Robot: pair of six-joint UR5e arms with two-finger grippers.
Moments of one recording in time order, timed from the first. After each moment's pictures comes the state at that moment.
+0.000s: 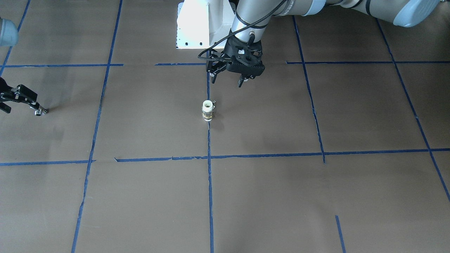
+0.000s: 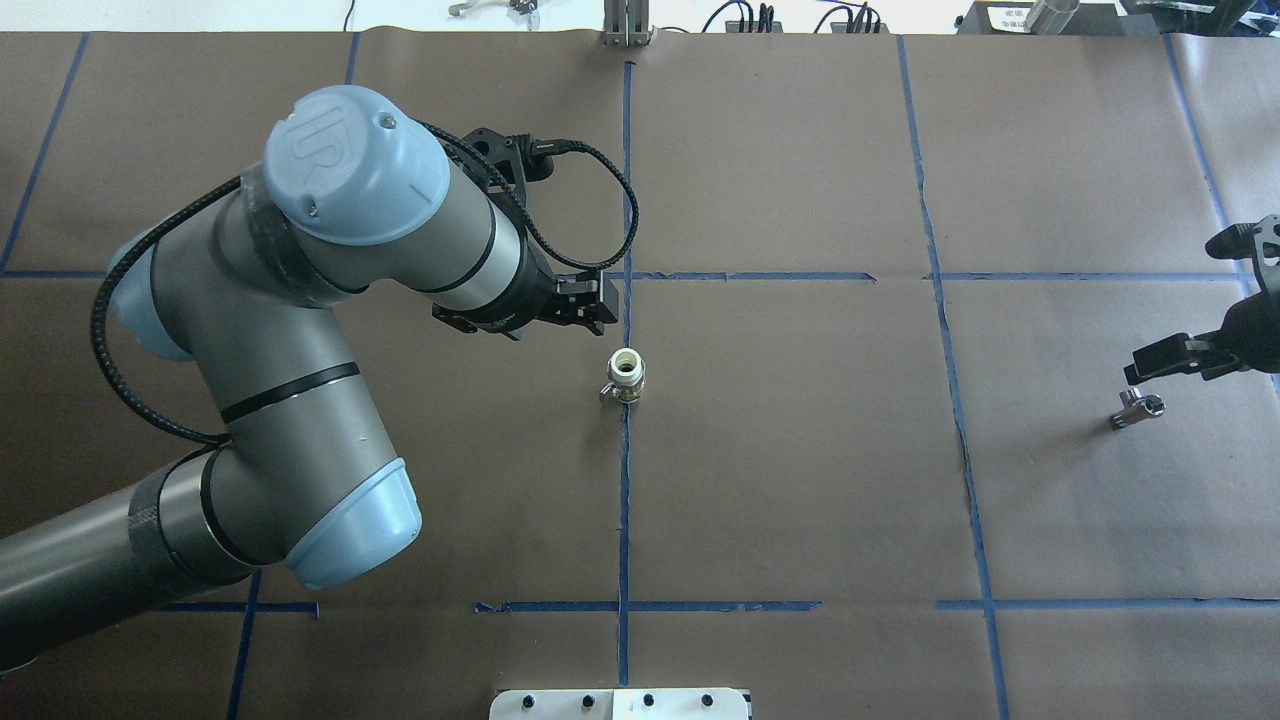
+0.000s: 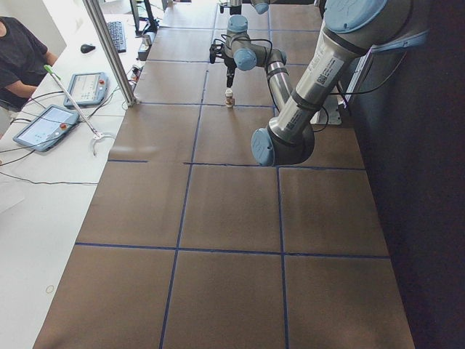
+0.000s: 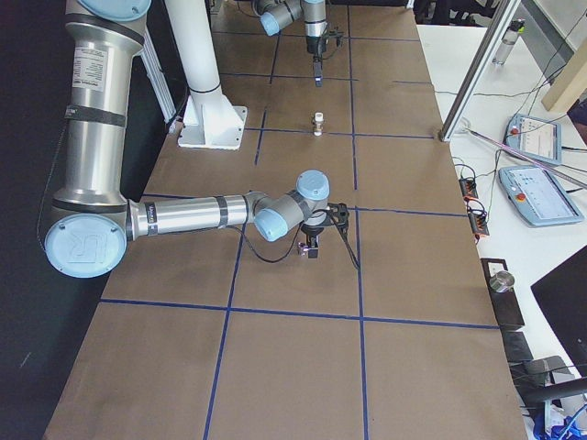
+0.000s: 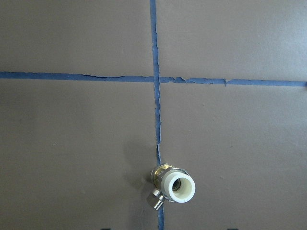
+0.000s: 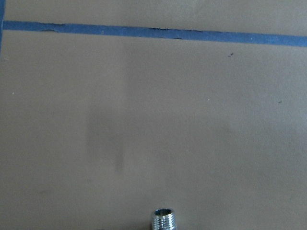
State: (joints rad) left arm -0.60 -2.27 -1.88 -1.57 -1.94 -1.23; right arm 1.03 -1.71 1.75 -1.06 2.24 0.67
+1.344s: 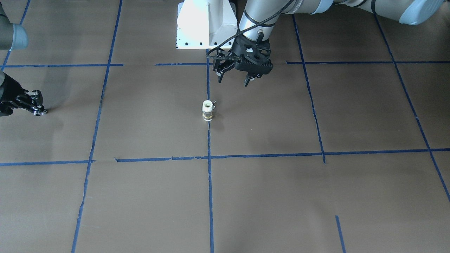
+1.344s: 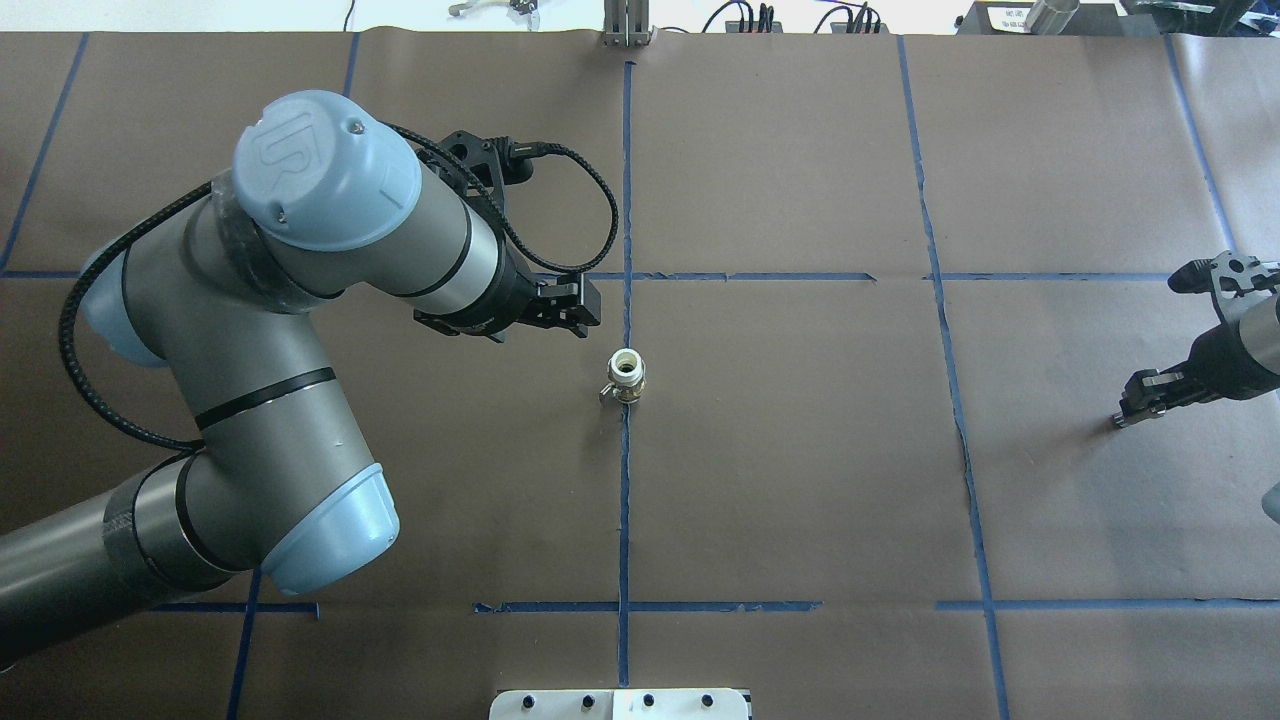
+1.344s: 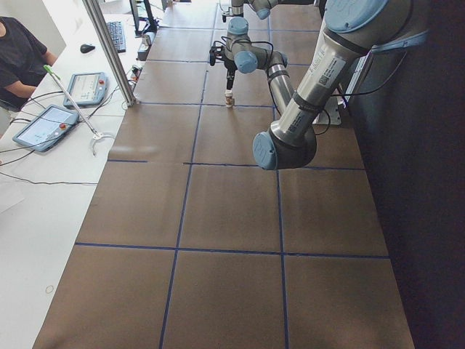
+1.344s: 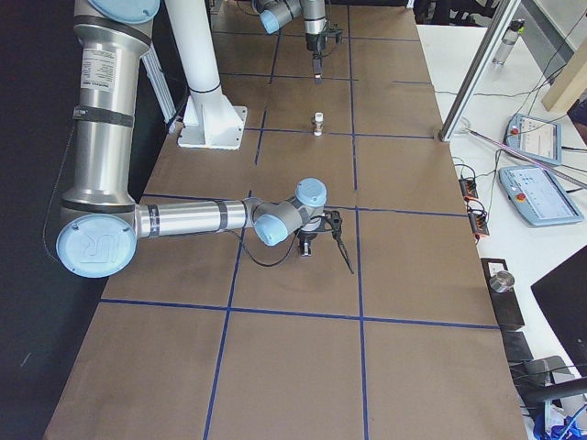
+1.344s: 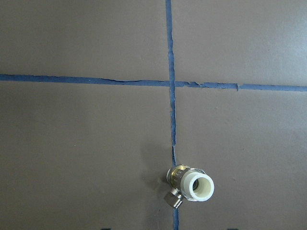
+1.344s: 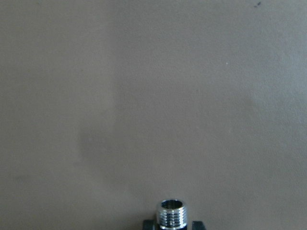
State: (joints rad) left arm -0.60 -2.25 -1.90 -1.57 -1.94 -1.23; right arm 0.97 -1.70 1.69 -1.05 2.24 0.68
